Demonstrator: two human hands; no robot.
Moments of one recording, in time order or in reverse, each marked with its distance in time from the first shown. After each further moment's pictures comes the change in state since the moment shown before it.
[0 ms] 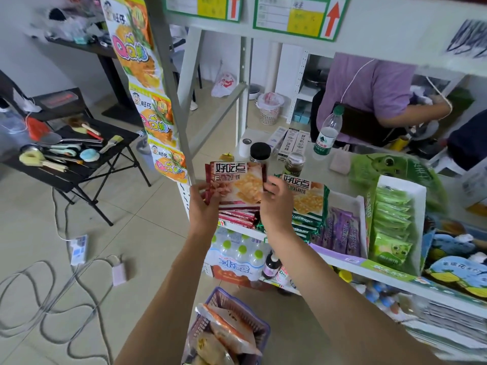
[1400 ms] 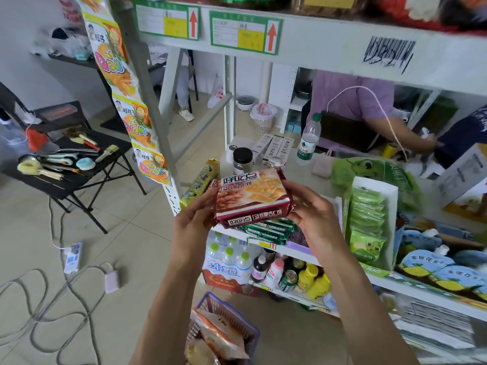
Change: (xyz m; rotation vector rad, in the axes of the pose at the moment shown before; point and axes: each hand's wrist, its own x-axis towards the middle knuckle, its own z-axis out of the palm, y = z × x) left_hand -0.098 0.052 0.010 -0.367 -0.146 0.028; right_hand -0.024 0.000 -0.148 0.510 -0.363 -0.078
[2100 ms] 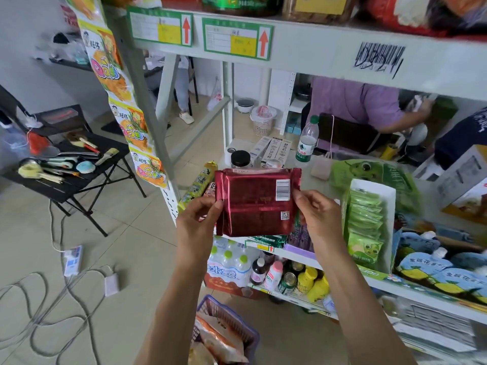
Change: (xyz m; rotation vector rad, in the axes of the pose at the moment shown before) left_hand -0.001 0.000 0.014 0.175 0.070 0.151; right_hand 0.009 0.004 -0.011 -0.161 0.227 -0.143
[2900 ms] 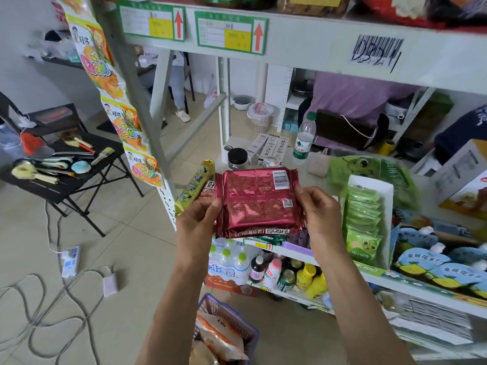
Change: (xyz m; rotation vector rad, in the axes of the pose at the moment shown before) left_hand -0.005 0.002 0.008 -0.105 -0.037 -0.106; right_hand -0.004 -0.006 0.003 -0.001 0.066 0.056
